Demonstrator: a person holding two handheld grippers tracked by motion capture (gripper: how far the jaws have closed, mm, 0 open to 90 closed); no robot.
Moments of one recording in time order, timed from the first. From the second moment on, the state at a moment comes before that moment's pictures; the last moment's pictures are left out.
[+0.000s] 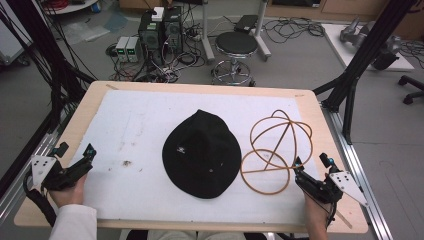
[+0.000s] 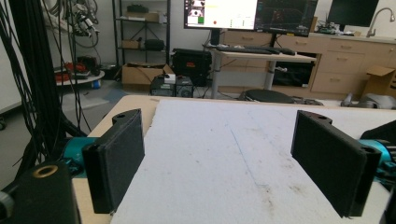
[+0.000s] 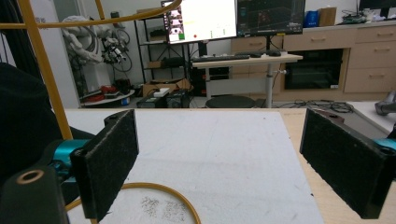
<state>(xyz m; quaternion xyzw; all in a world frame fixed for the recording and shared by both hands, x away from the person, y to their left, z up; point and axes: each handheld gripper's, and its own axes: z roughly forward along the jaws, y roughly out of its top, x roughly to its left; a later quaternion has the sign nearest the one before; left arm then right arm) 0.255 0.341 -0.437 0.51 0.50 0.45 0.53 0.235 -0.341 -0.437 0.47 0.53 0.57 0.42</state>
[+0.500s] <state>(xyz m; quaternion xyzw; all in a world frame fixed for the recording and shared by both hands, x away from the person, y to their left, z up) 0.256 0.341 -0.438 0.51 0.50 0.44 0.54 0.237 -0.340 -0.437 0.47 0.53 0.57 0.42</state>
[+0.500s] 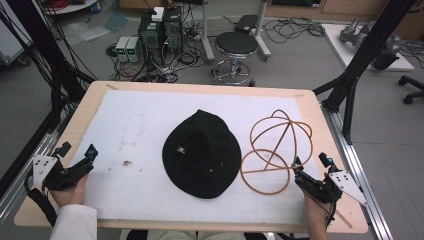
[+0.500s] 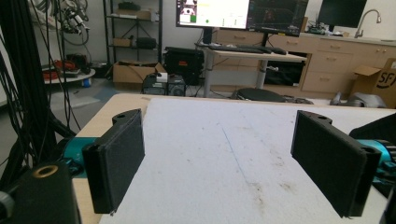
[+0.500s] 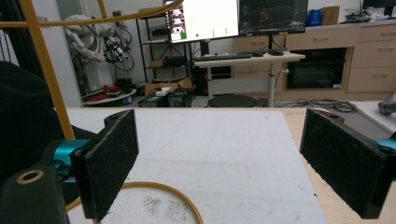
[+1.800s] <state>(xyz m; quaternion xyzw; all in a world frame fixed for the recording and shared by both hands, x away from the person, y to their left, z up) 0.291 0.281 -0.401 0.61 0.39 0.32 0.61 0.237 -0.340 -0.437 0.47 0.54 0.56 0.42</state>
